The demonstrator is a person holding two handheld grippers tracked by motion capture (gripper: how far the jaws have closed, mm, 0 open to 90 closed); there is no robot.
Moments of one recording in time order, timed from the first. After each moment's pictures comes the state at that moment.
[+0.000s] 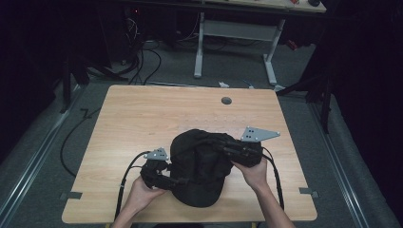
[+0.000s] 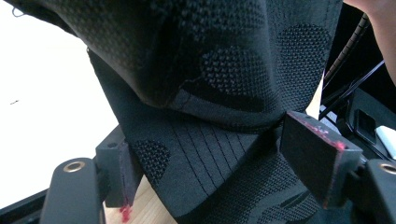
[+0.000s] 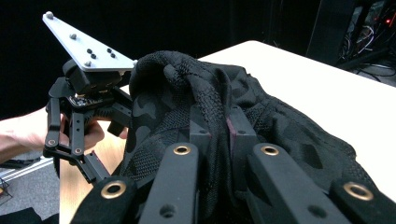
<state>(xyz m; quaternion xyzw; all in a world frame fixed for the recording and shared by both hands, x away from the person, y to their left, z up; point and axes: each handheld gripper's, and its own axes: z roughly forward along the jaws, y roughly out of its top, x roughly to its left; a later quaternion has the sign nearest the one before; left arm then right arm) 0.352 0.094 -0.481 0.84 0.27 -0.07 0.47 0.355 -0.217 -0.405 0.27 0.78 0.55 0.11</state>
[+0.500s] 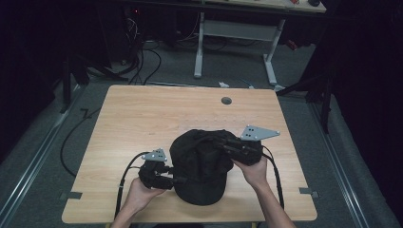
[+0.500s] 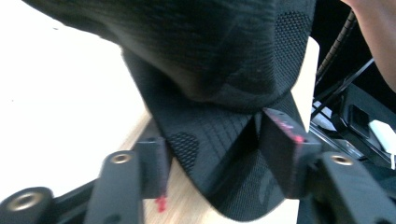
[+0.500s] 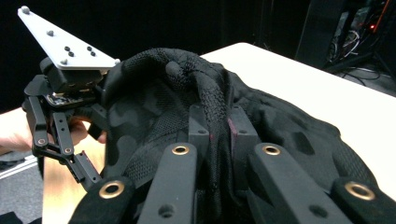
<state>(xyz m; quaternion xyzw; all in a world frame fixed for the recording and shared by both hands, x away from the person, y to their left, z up) 0.349 0.099 -0.478 0.84 0.26 -0.08 0.47 0.358 -0.217 -0.403 0.27 0.78 0.55 0.13</state>
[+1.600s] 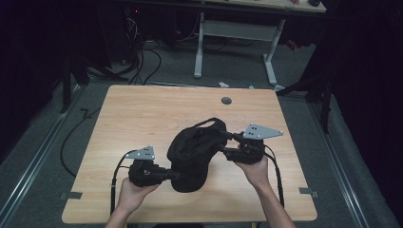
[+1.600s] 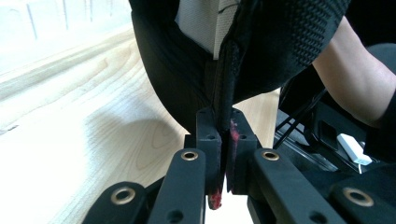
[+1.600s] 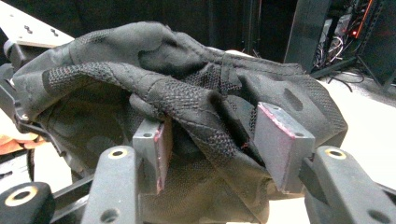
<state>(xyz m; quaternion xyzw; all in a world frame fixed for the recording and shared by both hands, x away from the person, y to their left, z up) 0.342 0.122 -0.456 0.81 0.24 -0.09 0.53 0.356 -0.220 -0.398 0.29 0.77 0.56 0.15</state>
